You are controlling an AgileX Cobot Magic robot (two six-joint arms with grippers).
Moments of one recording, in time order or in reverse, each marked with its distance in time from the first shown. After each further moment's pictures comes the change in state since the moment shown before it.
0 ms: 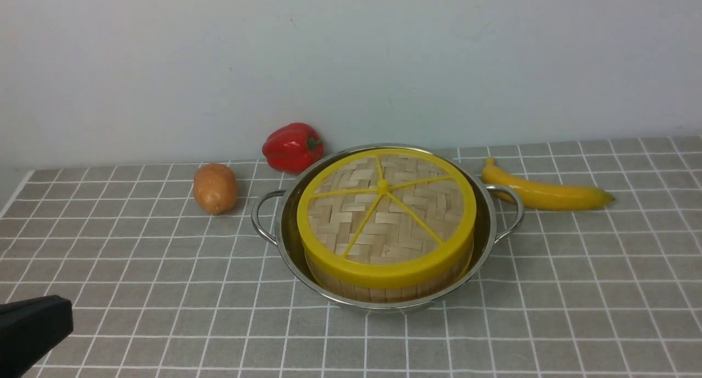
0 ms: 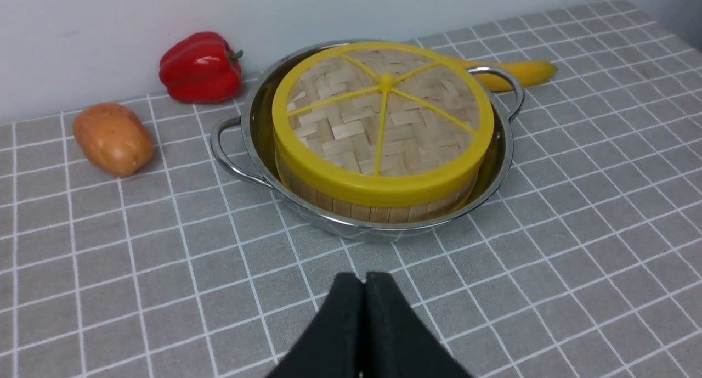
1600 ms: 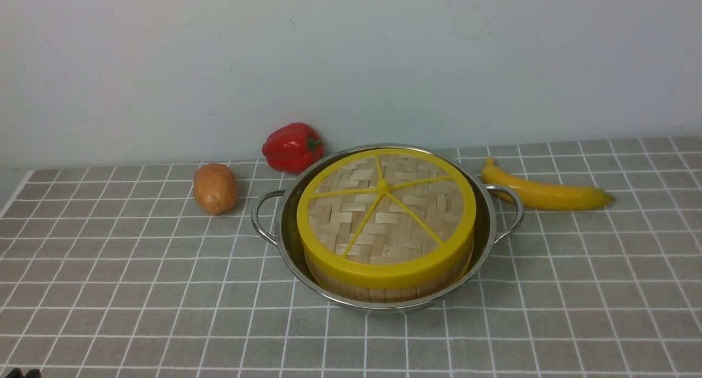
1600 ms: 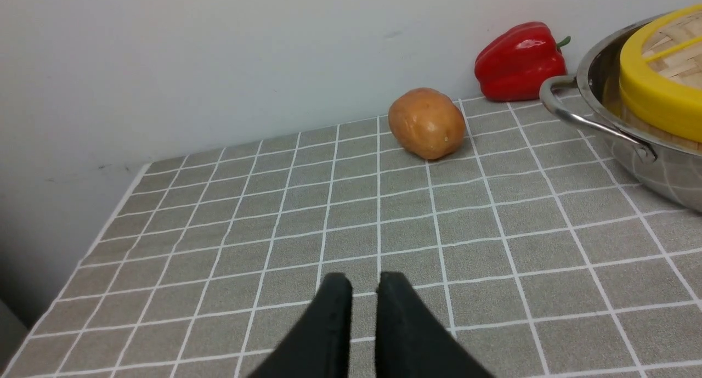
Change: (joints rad) right arm 0.000 0.000 0.001 0.379 -0.002 0.005; left arm 0.465 -0.439 0.760 0.213 -0.573 0.116
